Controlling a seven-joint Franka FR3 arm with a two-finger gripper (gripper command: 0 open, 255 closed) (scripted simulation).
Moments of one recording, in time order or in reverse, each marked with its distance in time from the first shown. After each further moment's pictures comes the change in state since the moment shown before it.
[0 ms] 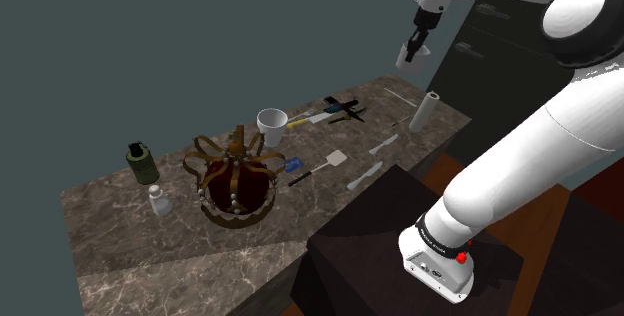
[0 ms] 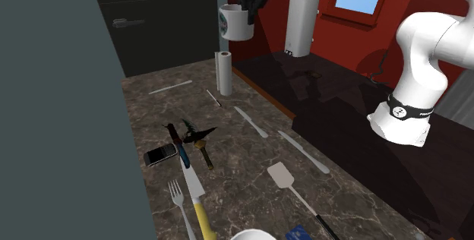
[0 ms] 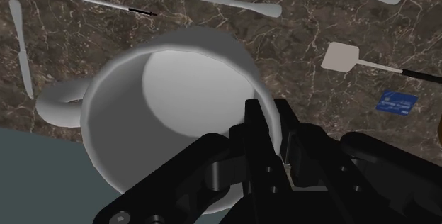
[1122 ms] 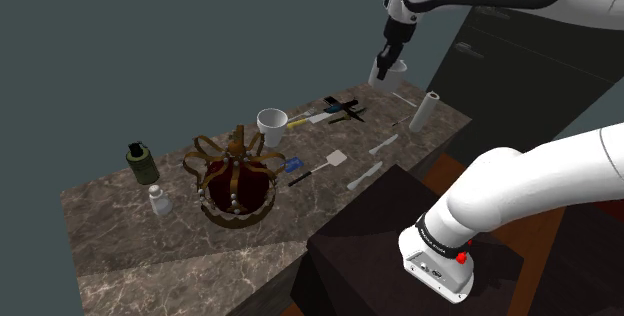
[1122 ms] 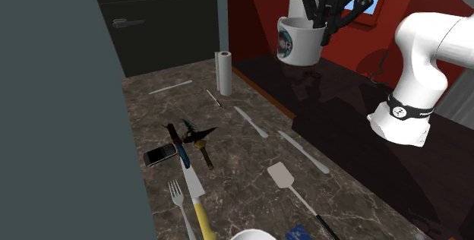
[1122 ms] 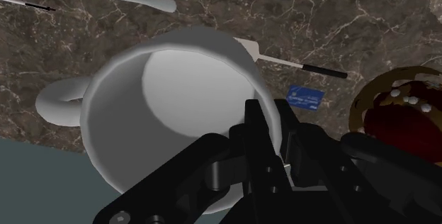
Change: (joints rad) arm 0.110 -0.391 0.307 -0.372 -0.045 -0.041 0.444
